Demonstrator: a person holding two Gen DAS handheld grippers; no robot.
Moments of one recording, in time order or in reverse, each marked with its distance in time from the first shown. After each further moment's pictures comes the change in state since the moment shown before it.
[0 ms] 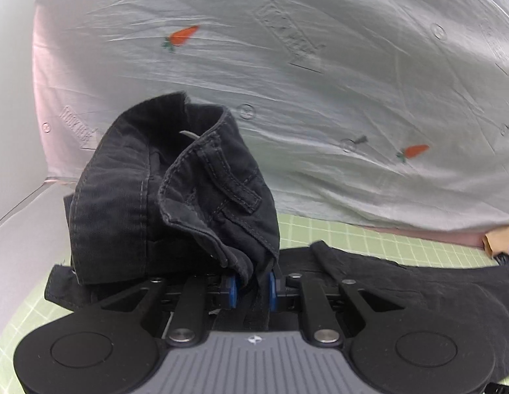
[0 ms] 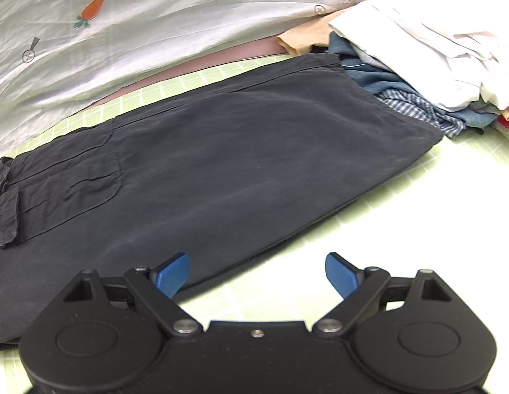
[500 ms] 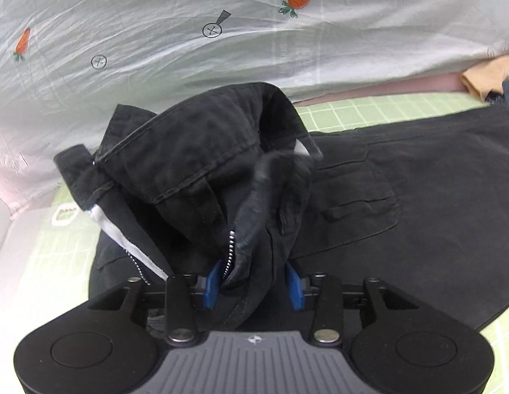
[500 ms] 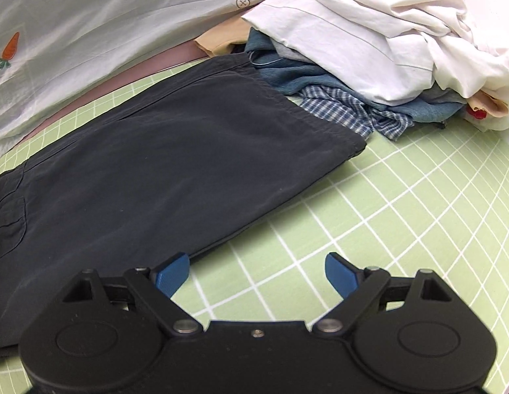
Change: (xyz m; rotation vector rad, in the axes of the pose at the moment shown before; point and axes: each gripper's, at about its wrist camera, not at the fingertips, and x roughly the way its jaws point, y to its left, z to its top) left arm 0.058 -0.144 -0.087 0.334 0.267 0.030; right arm 0.042 -0.112 0.040 0.075 0.029 -0.046
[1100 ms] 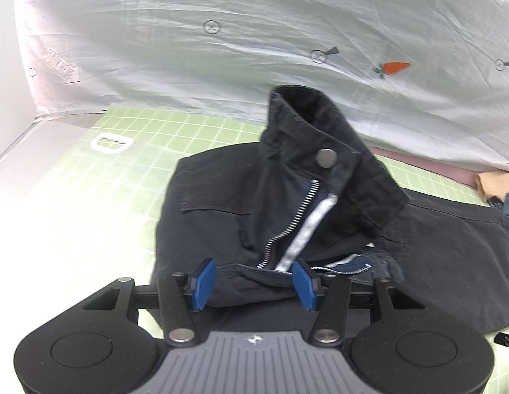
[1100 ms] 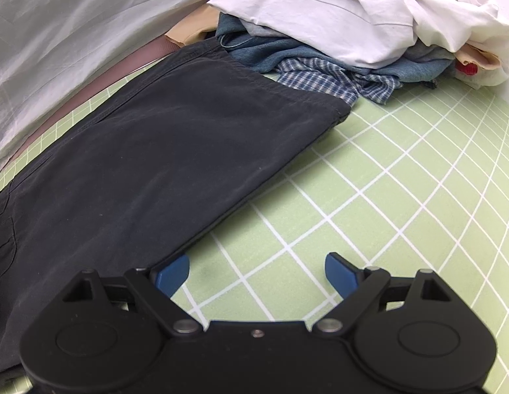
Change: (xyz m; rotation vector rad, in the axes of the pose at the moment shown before) left arm -0.049 0.090 -0.043 -0.361 -0.005 -0.033; right arm 0.015 -0.015 -0.009 0.116 0.034 0.005
